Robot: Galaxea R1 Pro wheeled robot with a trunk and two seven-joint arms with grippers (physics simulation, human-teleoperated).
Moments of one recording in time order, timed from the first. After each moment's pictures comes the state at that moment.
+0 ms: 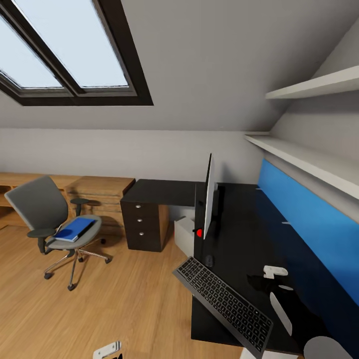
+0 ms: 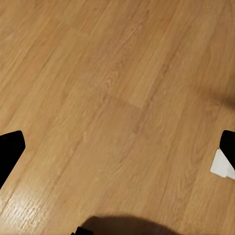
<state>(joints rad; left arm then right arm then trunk) -0.42 -0.02 0.14 -0.02 0.16 -0.31 0.09 -0.52 -0.16 -0.02 -0.70 -0.16 0.30 -0.04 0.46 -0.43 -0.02</state>
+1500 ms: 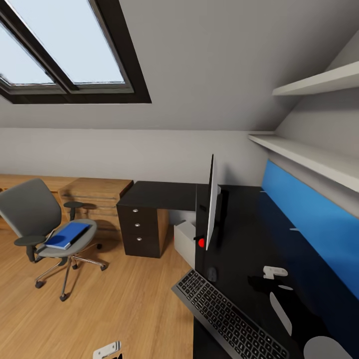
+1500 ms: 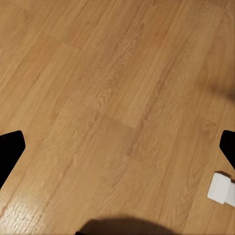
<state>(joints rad) -0.42 -0.02 0.14 -0.02 0.16 -0.31 0.09 -0.52 -0.16 -0.01 -0.70 -0.16 0.32 -0.04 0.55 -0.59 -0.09</state>
